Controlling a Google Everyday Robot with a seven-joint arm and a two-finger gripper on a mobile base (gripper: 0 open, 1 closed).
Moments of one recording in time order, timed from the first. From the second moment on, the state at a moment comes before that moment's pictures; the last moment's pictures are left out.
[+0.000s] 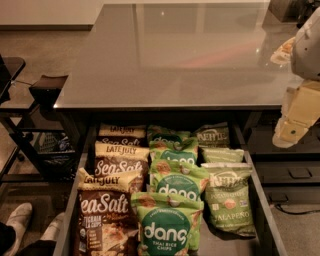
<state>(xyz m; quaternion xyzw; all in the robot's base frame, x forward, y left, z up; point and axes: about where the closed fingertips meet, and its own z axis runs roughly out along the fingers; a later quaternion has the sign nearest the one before) 0.438 -0.217 0.976 -0.60 0.78 -0.03 0.16</state>
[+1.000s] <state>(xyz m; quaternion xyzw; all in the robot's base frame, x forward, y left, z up) 0.444 -0.223 0.952 -0.59 0.79 -0.04 0.17</state>
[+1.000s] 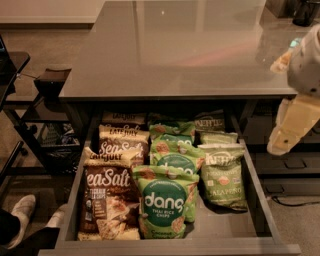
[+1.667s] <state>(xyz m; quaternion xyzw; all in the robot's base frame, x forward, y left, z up) 0.445 -0.247 0.862 -0.55 0.82 -0.02 0.19</state>
